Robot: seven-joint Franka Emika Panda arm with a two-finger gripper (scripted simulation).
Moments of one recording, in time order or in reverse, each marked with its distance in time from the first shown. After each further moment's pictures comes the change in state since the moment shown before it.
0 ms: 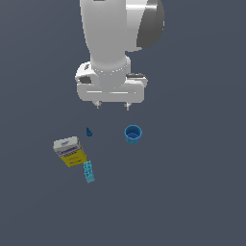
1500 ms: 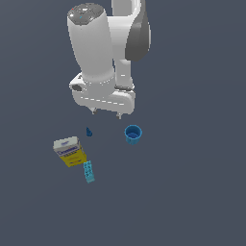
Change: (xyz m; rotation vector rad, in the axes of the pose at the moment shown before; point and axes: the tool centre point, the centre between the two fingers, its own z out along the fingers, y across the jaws) arm 0.007 0.025 0.033 0.041 0.034 0.214
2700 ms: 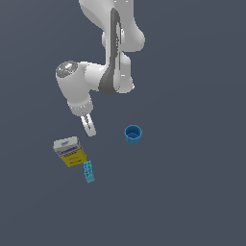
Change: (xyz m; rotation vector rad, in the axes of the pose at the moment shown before) arm -0.021 0.118 0.136 0.003 0.020 0.876
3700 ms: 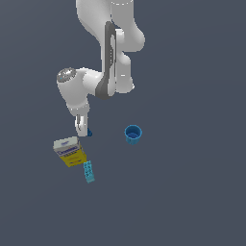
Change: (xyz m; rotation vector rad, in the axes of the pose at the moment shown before) arm 0.016 0.040 0.036 -0.008 0.022 0.265
